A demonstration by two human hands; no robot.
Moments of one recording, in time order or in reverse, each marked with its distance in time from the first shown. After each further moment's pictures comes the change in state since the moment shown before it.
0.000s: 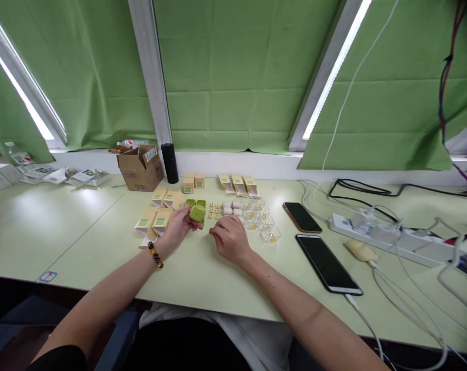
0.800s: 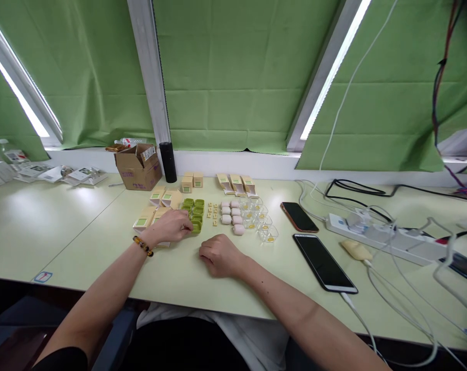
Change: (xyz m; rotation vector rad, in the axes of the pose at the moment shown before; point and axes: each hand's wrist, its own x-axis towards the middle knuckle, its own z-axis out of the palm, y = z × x) left_hand -0.001 0.047 -0.027 1.404 -0.526 0.465; right_hand -0.009 -0.026 -0.002 0.130 -0.630 -0.143
